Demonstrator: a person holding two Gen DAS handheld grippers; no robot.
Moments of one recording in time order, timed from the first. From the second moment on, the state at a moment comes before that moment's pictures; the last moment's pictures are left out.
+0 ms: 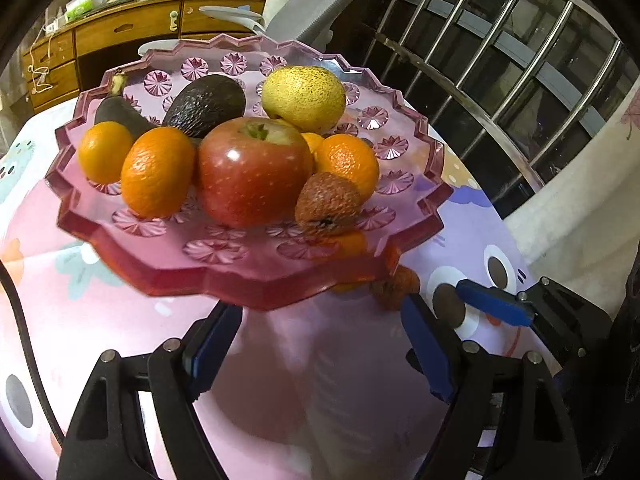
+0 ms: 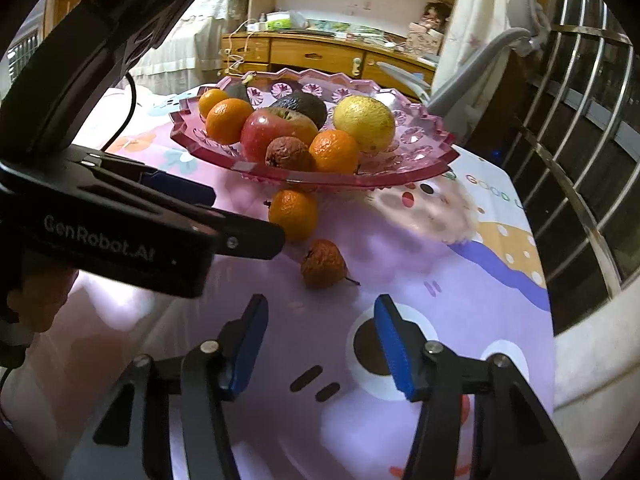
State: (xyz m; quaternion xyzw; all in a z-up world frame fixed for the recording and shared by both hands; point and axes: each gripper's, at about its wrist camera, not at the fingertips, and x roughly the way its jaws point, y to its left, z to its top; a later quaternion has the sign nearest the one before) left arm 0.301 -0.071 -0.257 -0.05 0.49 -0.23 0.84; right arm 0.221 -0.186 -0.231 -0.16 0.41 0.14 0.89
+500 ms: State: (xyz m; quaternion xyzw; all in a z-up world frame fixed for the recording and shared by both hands) left arm 0.318 -0.094 -0.266 -0.08 0.48 -0.20 0.85; right arm 0.246 -0.196 -0.240 -0.15 0.41 0.21 0.88
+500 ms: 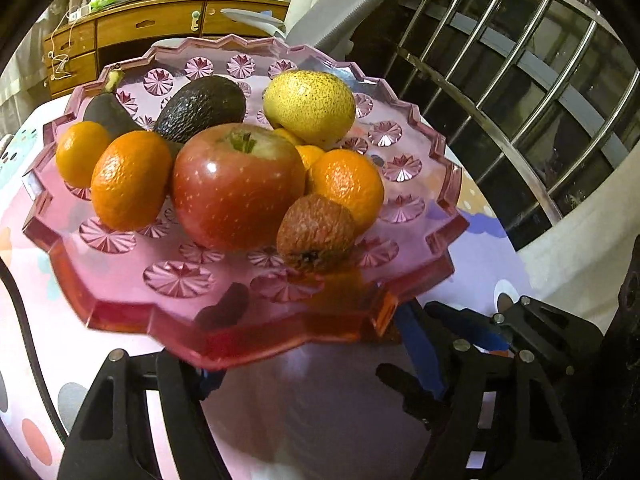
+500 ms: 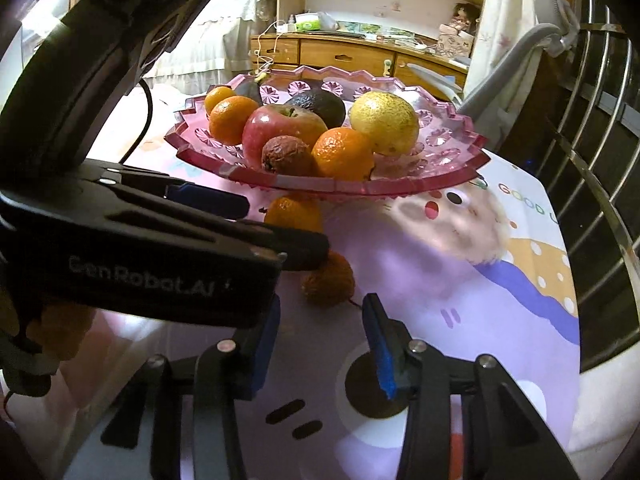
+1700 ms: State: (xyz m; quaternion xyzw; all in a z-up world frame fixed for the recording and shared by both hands) left arm 0.296 -0.082 -0.272 -0.11 0.51 -0.18 0.83; right arm 0.253 -0.212 -0.228 -0.14 0.42 0.23 0.87
